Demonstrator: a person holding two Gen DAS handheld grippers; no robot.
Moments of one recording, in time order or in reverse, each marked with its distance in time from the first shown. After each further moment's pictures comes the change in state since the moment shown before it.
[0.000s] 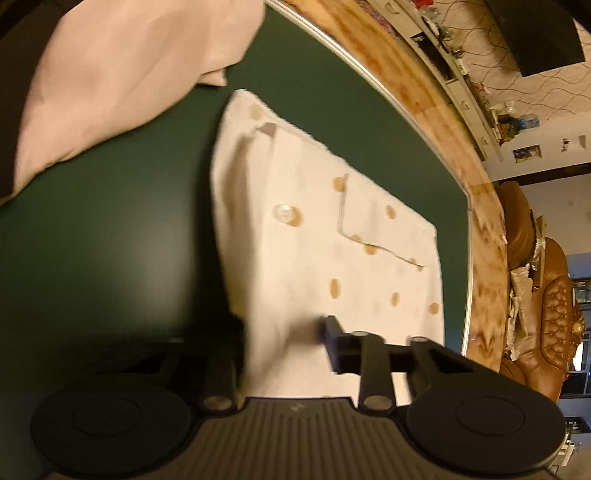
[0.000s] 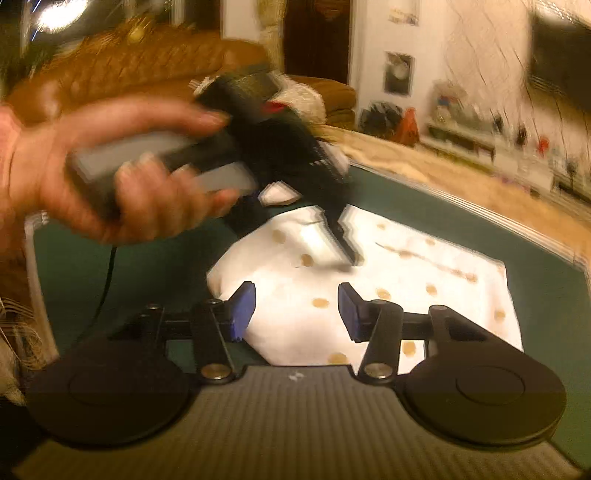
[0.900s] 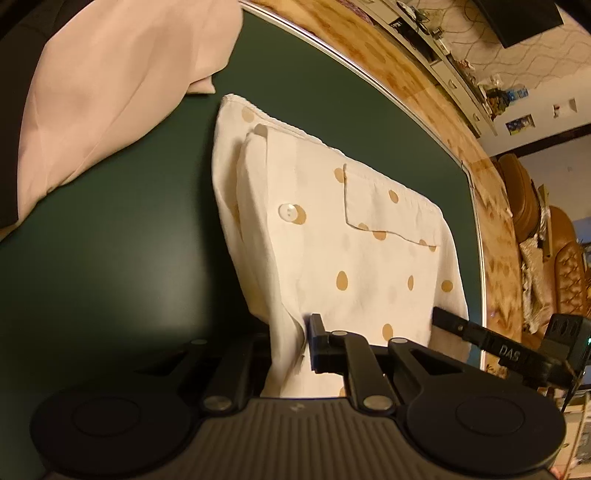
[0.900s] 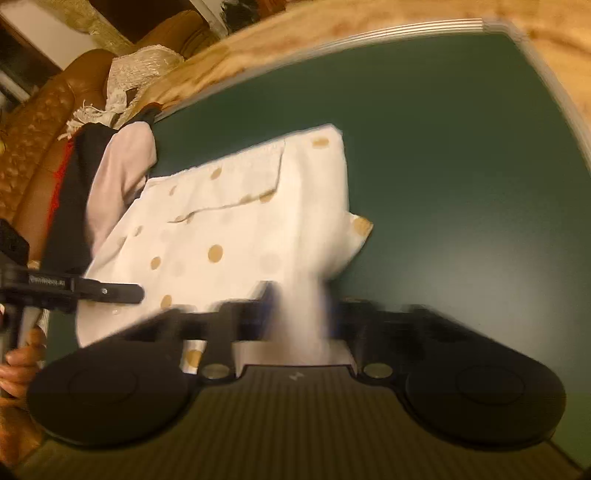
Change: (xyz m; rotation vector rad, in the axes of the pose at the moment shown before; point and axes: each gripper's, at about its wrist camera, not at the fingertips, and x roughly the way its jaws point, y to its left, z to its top) left arm -0.018 0.003 -0.009 0.141 -0.018 0.045; right arm 0.057 -0.193 0.010 0.621 0.350 0.013
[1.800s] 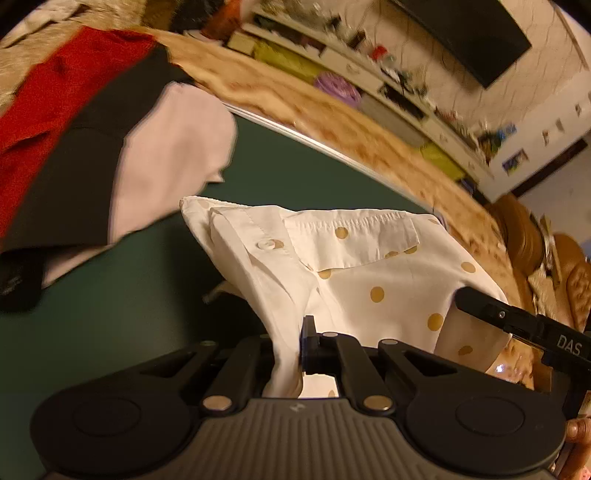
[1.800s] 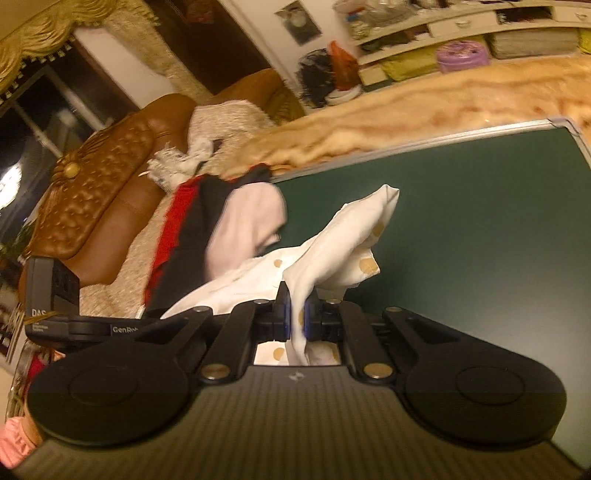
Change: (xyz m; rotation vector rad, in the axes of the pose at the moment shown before) left arm -0.125 -0.035 -0.075 0.035 -0.299 0.072; right arm -0.081 0.106 0.011 -0.150 -0.184 0.207
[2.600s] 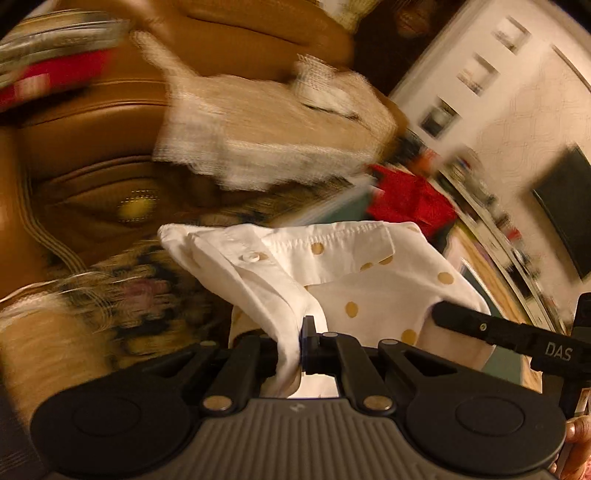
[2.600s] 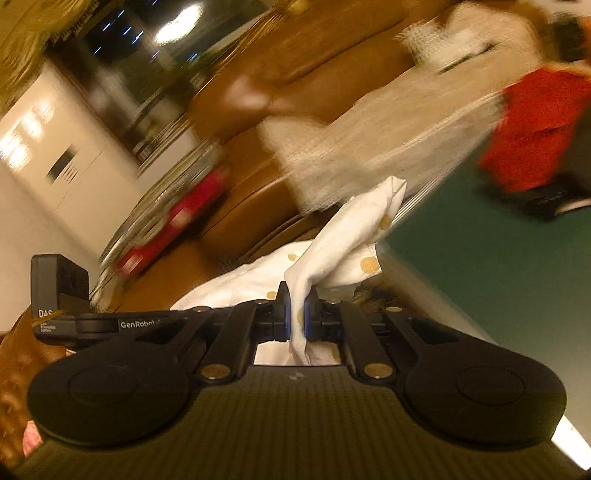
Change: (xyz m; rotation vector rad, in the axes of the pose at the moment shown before) left arm -0.425 0.247 -0.346 -0.511 -0.457 0.344; right arm 0.021 0.424 -0.216 -0.479 0.417 0.492
